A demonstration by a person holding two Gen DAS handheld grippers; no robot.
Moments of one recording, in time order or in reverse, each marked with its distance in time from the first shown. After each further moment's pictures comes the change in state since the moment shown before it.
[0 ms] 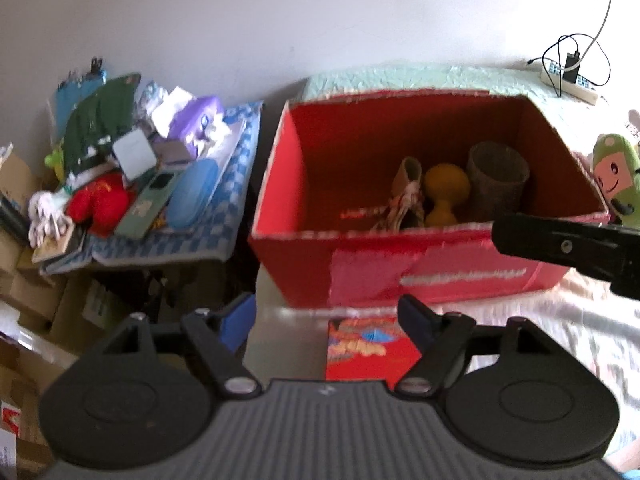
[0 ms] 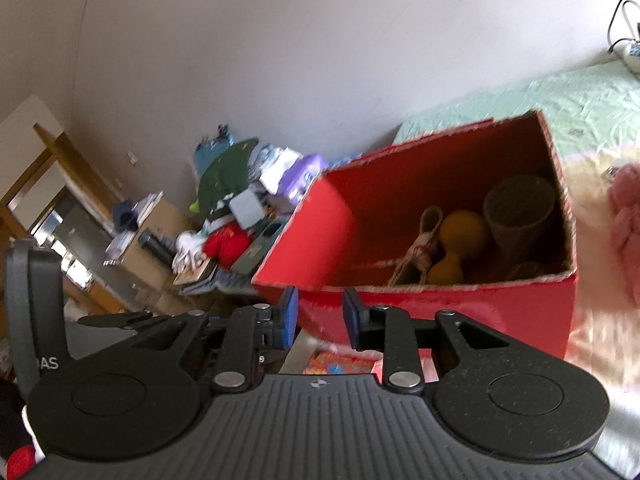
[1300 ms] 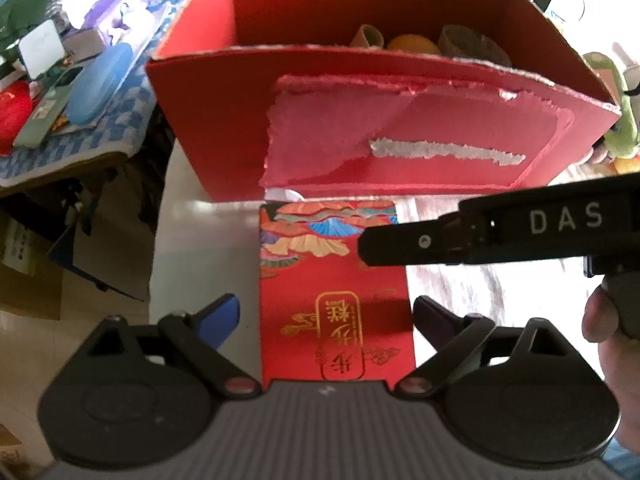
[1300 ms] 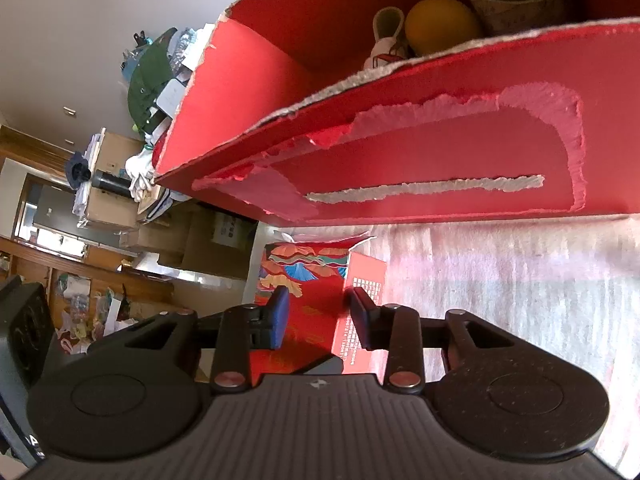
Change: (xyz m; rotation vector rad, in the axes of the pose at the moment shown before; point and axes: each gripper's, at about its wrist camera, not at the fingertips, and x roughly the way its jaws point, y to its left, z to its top) left arm 0.080 0.006 -0.044 0.015 0.255 -0.258; right arm 0.079 -0.043 -0.034 0.287 0.391 -0.065
